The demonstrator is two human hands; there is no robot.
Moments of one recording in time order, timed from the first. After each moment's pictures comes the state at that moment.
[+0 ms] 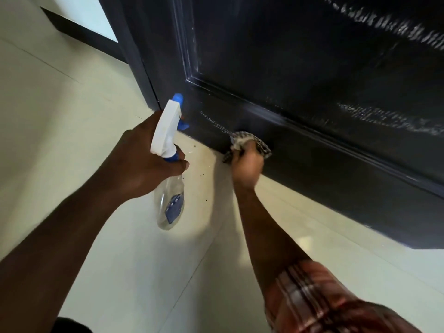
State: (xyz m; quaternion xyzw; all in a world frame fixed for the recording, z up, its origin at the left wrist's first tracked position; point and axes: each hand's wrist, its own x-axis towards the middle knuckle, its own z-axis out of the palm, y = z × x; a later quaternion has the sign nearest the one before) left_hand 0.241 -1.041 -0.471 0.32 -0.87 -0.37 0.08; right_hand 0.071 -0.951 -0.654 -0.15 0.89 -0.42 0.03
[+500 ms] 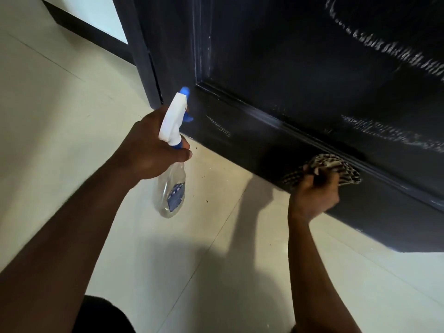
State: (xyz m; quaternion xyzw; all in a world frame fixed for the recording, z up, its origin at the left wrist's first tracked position) left_hand 0.237 -1.069 -0.475 0.33 -0.84 -0.43 0.09; right_hand 0.061 -0.842 -0.617 0.04 0.82 -0.53 -0.23
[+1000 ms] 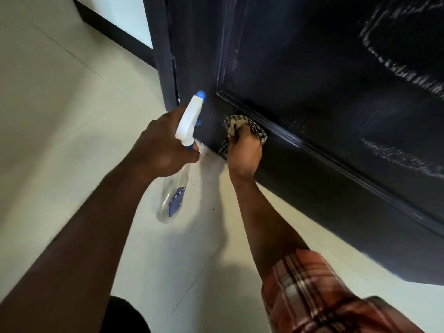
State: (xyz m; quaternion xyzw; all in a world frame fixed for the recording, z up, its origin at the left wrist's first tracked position) left_hand 0.239 -1.082 -0.472 0.36 -0.83 -0.41 0.11; right_hand 0.078 -1.017 -0.597 -0.27 0.90 -0.34 -0.07
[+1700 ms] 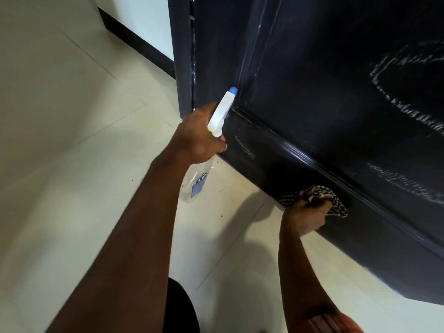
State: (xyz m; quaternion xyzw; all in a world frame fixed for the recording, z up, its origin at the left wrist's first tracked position) left_hand 0.206 -1.097 -0.452 0.34 -0.83 -0.42 0.12; right_hand 0.076 -0.897 -0.605 0.17 0.83 -0.53 -0.07
